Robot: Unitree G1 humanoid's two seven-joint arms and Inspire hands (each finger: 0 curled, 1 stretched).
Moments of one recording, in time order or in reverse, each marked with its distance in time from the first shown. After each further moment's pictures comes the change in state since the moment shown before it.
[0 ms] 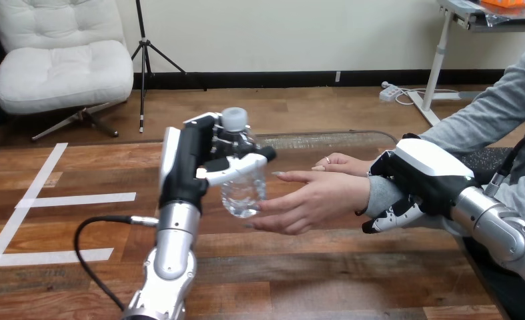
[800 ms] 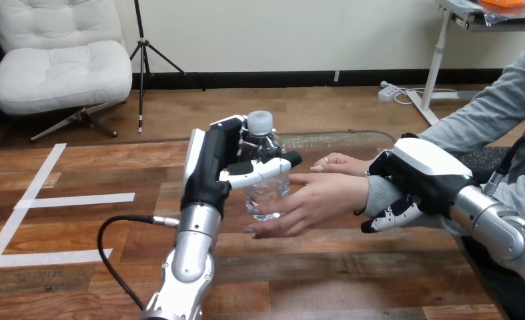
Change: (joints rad) left arm 0.000 -0.057 -0.018 0.000 -0.002 -0.011 -0.037; right arm 0.000 0.000 0.000 -0.012 0.000 0.002 0.010
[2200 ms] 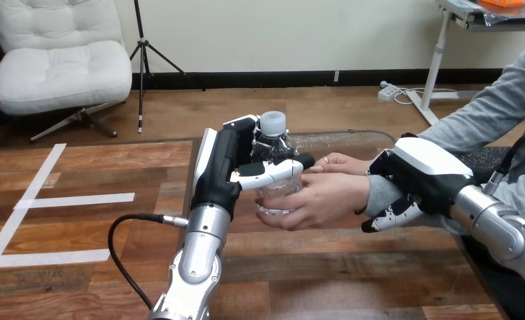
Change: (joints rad) left arm 0.000 -0.033 -0.006 0.003 -0.004 -0.026 -0.033; right arm 0.000 0.000 -0.001 -0.003 0.001 0.006 0.001
